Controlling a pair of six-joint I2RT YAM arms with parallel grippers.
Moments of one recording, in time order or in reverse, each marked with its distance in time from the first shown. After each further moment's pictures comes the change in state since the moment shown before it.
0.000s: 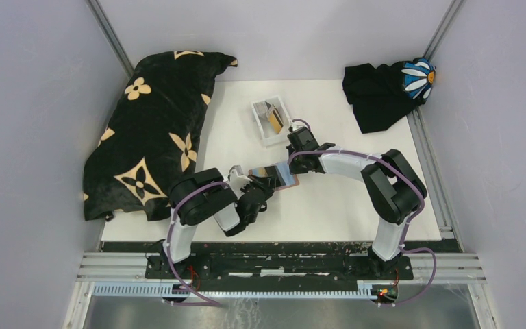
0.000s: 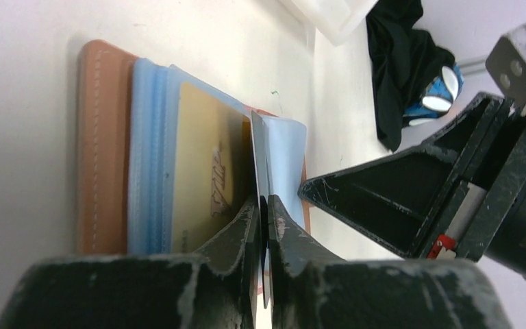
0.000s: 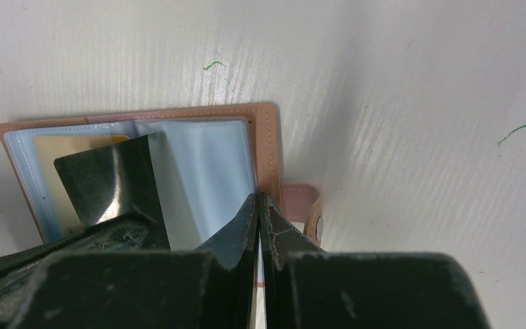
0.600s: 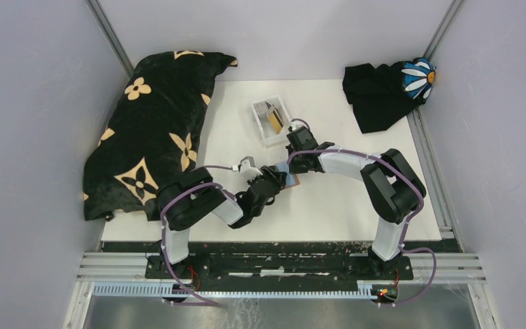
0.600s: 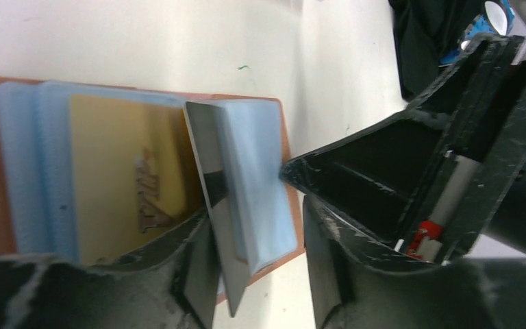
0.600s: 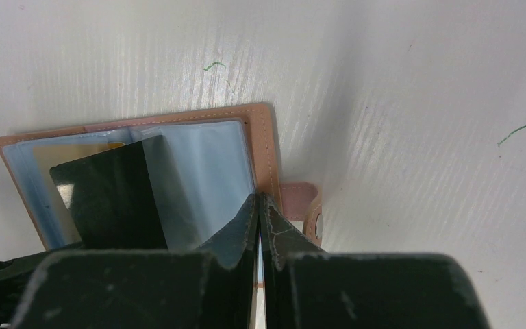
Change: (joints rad) left arm 0.000 -0.104 0.092 -0.270 0.090 0.142; right arm 0.002 0.010 0.018 -0.021 0.001 0.000
